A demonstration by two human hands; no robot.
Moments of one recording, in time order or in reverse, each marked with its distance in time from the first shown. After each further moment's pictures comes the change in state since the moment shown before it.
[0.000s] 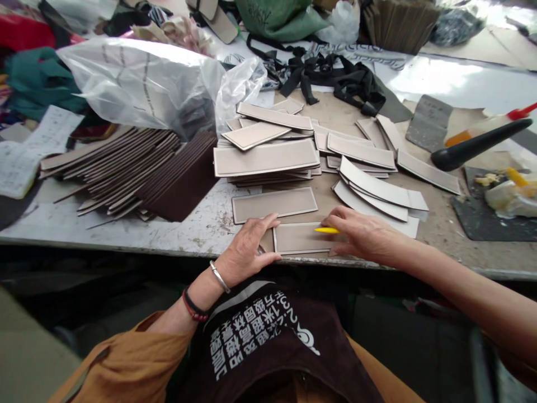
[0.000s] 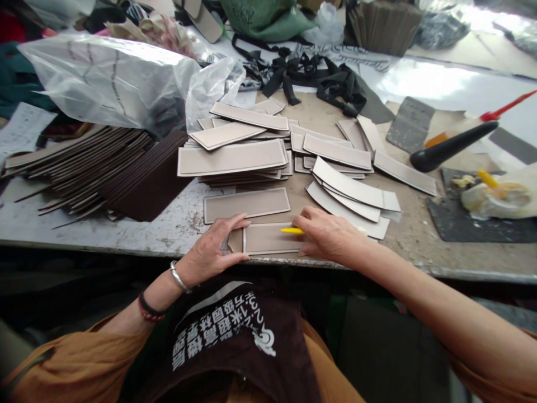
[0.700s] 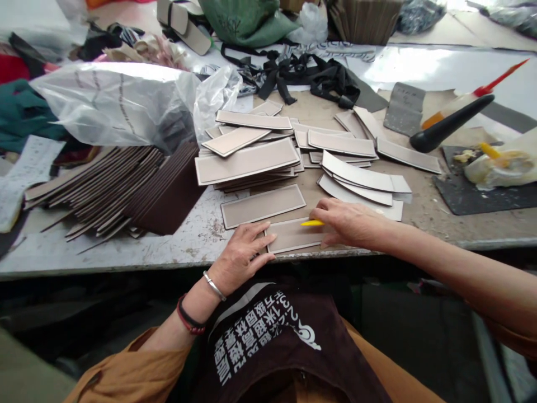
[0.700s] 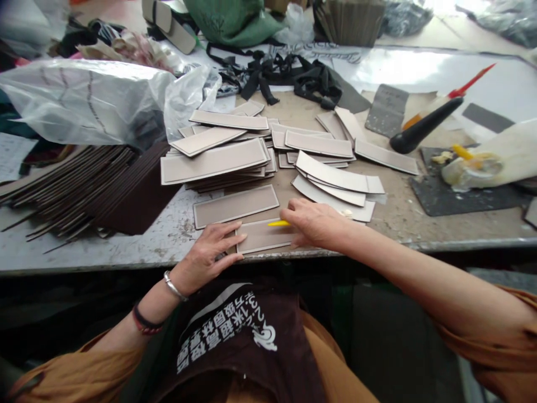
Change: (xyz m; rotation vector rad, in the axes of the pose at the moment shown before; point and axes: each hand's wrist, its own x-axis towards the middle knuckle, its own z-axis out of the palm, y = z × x) left_hand -0.003 -0.005 0.002 0.150 -0.034 0.182; right_hand 0.004 -0.012 -0.010 -0.132 -0.049 0.054
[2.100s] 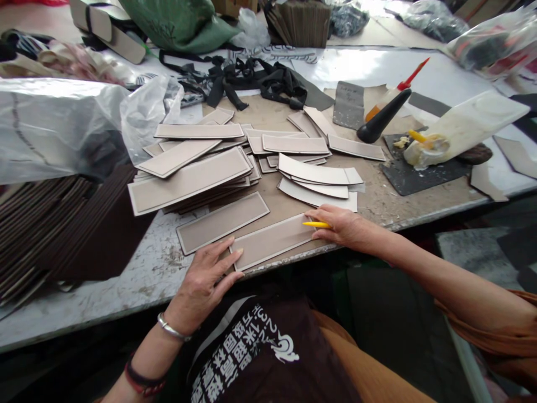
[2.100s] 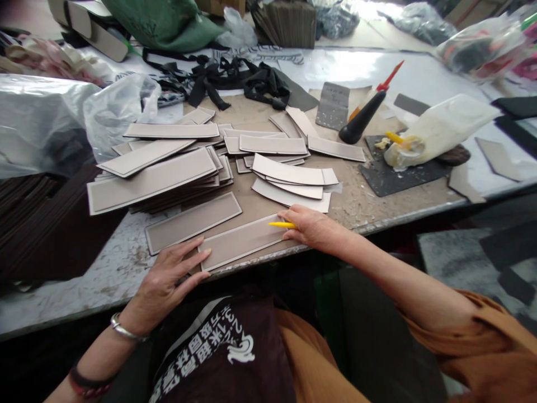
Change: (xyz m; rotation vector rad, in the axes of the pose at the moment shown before) left_hand 0.002 0.001 0.000 0.080 -0.019 0.042; right_hand -0.056 0.037 0.043 0.400 0.245 0.154
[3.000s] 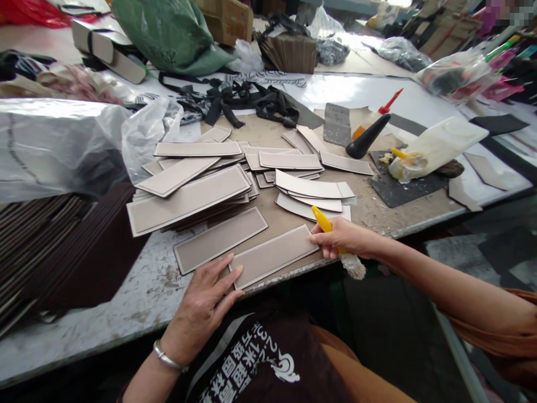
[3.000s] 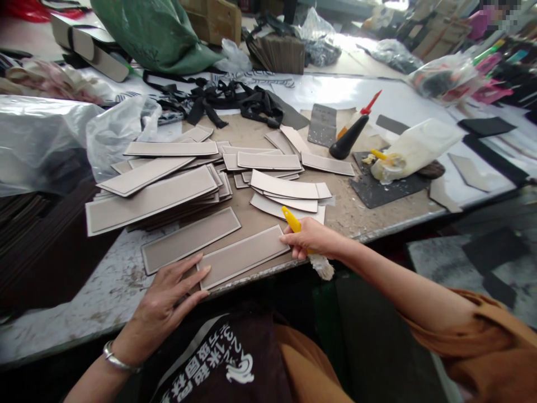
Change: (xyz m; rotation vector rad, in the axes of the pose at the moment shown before) left_hand 0.001 -0.001 0.000 0.001 0.008 0.028; right_hand 0.008 -0.011 -0.007 0.947 -0.118 0.698
